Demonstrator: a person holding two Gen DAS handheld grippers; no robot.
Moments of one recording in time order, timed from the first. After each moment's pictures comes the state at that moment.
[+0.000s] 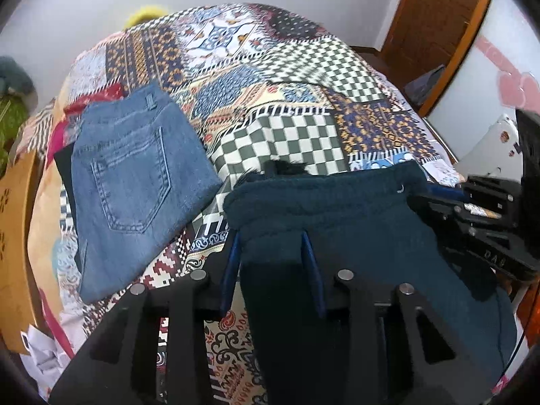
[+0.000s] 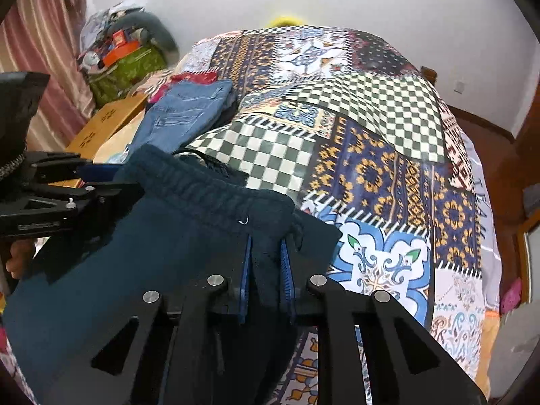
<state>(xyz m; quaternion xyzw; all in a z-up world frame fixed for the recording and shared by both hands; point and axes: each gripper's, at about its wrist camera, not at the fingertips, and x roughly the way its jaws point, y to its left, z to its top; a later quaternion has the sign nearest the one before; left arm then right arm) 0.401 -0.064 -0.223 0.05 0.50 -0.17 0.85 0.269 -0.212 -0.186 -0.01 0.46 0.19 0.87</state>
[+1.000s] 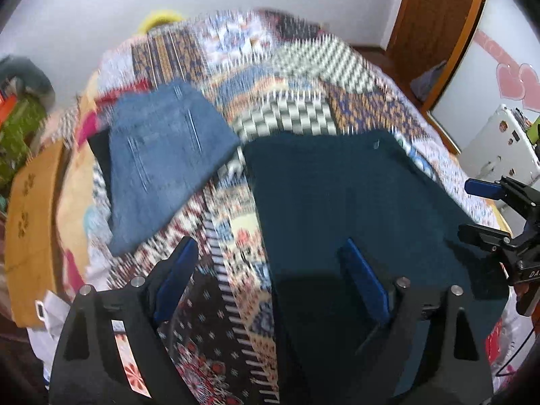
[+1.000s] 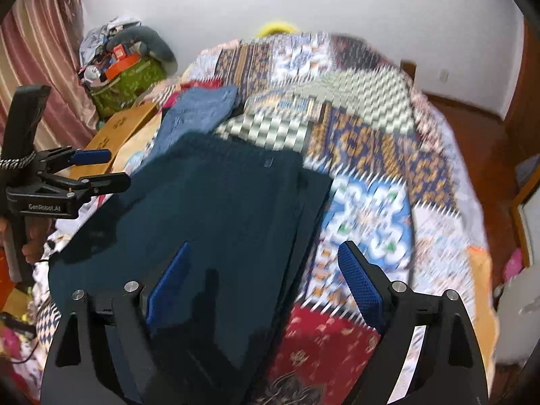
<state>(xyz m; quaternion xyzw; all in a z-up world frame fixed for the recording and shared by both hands) 0.333 -0.043 -0.197 0.07 0.51 -0.15 0.84 0.196 -0.226 -0.160 0.04 0.48 0.18 0.86</state>
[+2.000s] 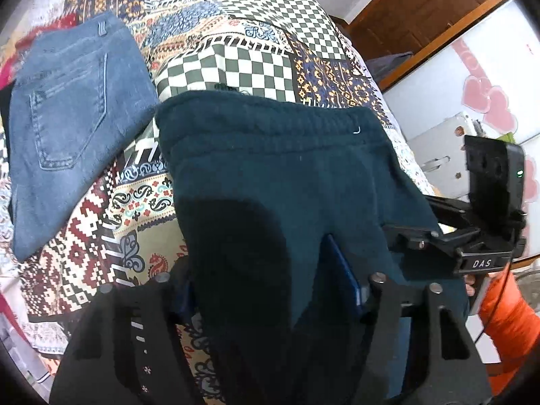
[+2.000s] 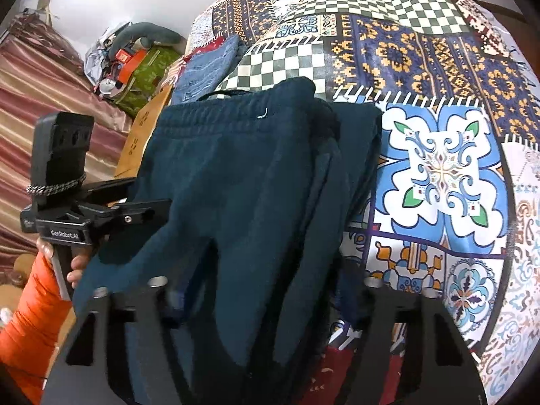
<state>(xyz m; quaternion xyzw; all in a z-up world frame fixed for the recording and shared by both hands) 0.389 -0.068 -0.246 -0.03 0.60 -0.27 0.76 0.246 -0.229 -0.216 0.17 0.56 0.25 0.77</state>
